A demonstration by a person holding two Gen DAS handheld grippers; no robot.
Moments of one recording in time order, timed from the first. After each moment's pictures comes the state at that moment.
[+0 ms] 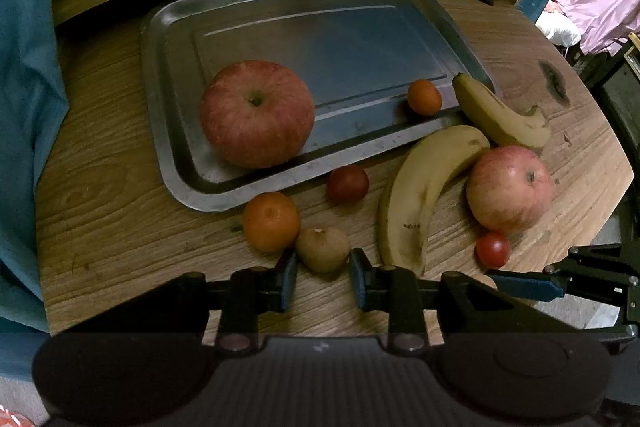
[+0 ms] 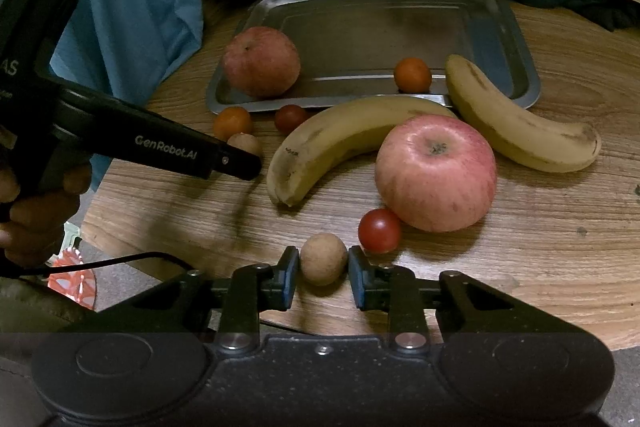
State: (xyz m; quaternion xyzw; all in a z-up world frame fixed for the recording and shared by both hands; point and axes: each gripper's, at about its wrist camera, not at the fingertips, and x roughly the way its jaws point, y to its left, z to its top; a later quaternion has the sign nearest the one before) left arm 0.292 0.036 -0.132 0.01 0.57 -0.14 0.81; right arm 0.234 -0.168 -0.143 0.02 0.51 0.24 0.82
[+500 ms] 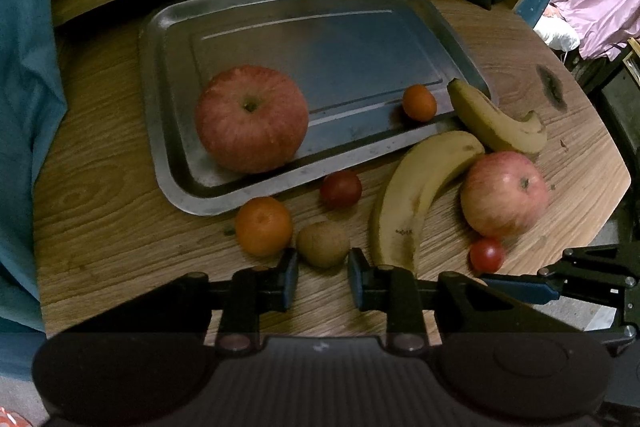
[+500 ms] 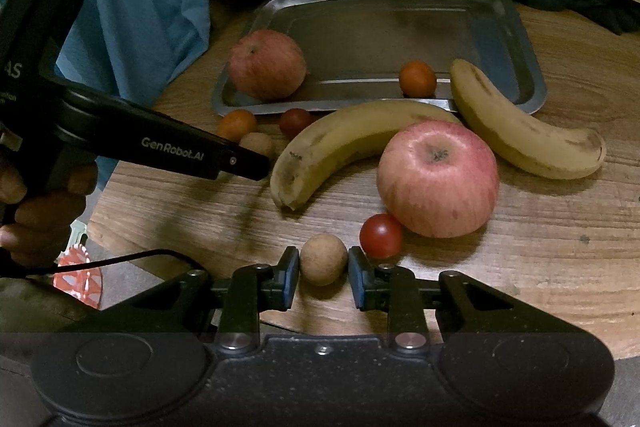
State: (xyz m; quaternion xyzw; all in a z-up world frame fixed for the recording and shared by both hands) left arm 0.293 0.034 -0.130 0.01 0.57 -0.14 0.81; right arm 0.239 -0.169 -0.142 0.02 0.52 0.25 0.82
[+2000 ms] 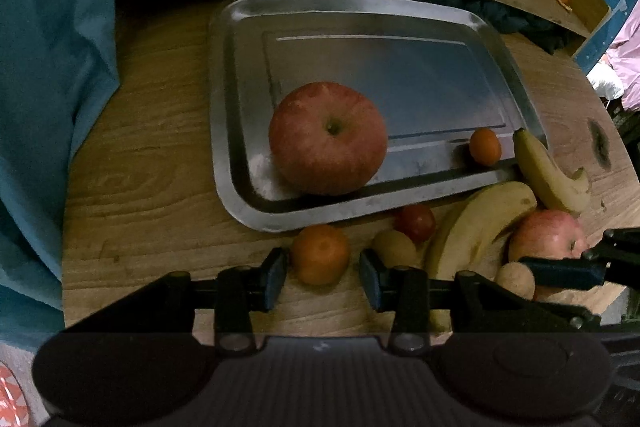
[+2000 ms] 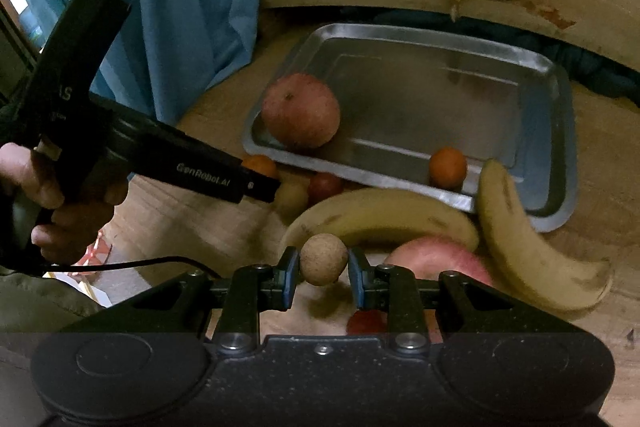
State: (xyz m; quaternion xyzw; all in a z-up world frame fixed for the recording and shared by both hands) left arm 0.312 0.057 -0.131 -0.04 0.57 -0.06 0.82; right arm 0.285 -0.160 -0.118 -0.04 0.48 0.34 0.81
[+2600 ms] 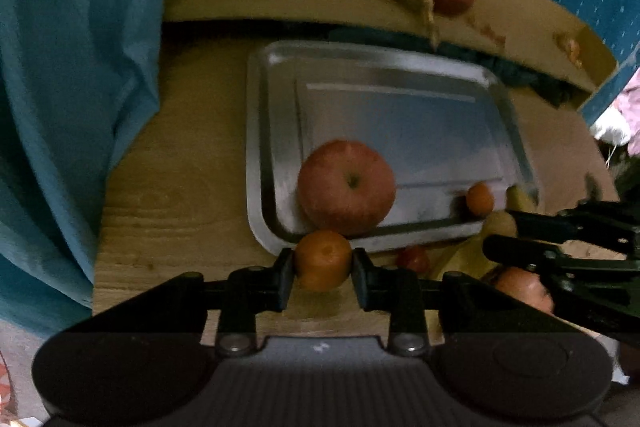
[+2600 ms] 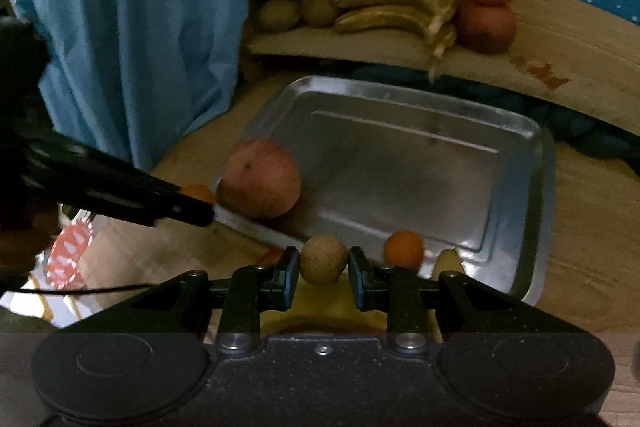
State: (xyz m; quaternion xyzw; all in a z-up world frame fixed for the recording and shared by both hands) left arm 0.310 0.074 -0.092 -0.08 0.54 -0.02 0.84; right arm 0.336 -0.172 -0.103 -0.04 0.44 0.34 0.83
